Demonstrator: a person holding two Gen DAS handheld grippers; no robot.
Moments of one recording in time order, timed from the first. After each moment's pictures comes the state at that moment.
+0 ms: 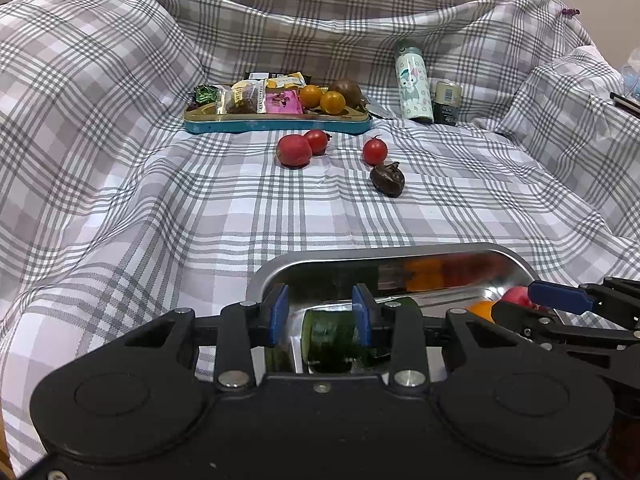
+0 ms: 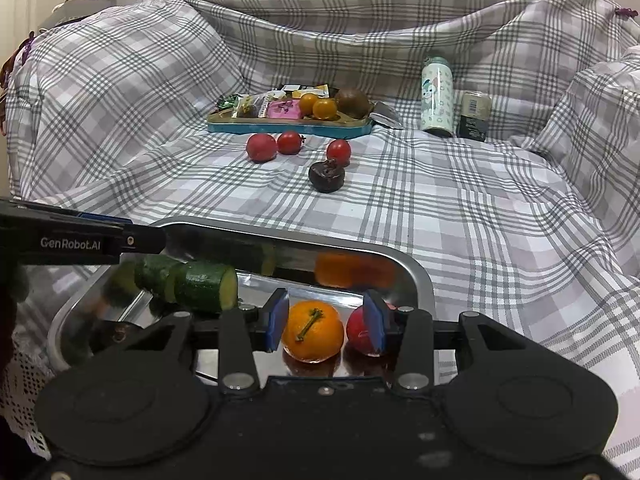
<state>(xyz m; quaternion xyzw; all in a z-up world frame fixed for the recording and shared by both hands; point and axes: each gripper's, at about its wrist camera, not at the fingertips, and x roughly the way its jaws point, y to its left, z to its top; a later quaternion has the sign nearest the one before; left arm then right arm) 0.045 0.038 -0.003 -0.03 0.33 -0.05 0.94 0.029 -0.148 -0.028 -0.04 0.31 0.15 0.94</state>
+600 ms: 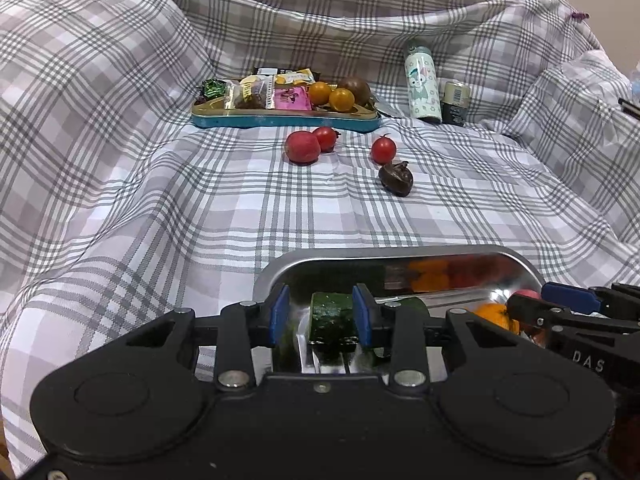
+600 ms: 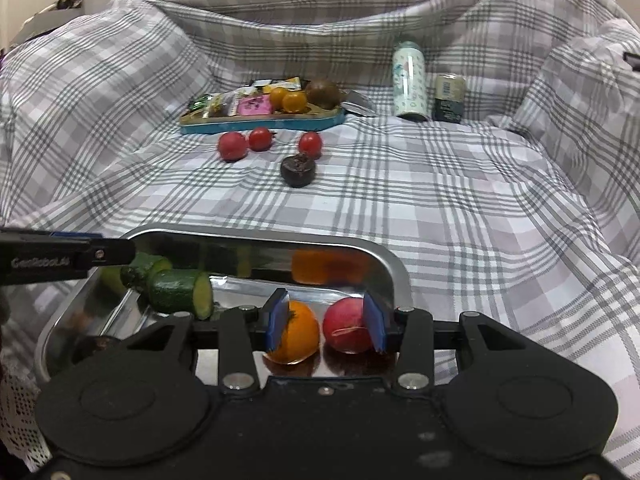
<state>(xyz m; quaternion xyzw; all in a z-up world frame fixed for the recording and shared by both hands) 0.046 0.044 -0.002 -0.05 0.34 -0.04 0.94 0.039 -0.157 -0.028 -0.01 0.33 0.11 0.94</state>
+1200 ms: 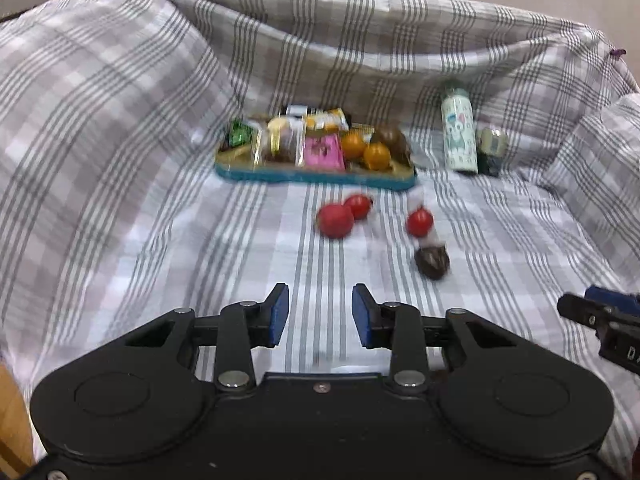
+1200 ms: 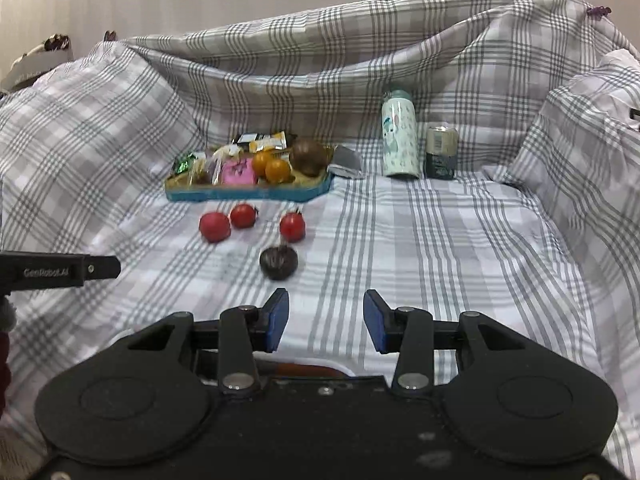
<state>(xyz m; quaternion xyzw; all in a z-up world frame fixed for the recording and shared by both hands) 0.109 0.060 0.040 -0.05 0.31 0.00 0.95 0.094 -0.165 0.022 0.01 0.29 0.11 0.95</state>
